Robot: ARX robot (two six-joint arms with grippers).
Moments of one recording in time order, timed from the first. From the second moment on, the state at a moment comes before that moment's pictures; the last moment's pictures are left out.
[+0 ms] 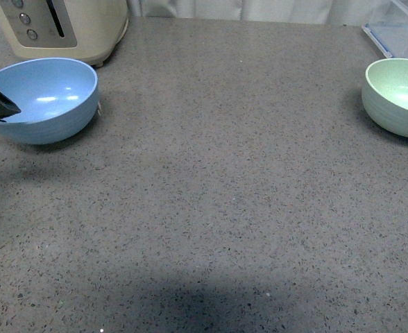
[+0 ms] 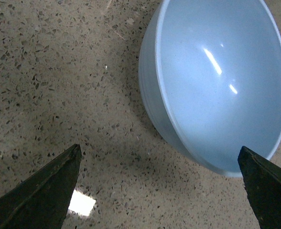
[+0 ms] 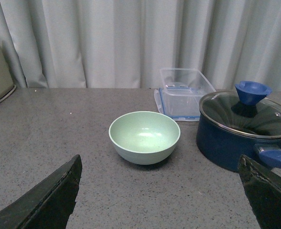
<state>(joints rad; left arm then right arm) -0.03 1.48 0.52 0.27 0.03 -0.70 0.00 0.00 0.01 0.00 0.00 -0.01</state>
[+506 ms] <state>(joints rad) 0.04 1.67 0.67 0.31 0.07 -0.72 0.00 0.00 0.01 0.00 0.00 -0.01</state>
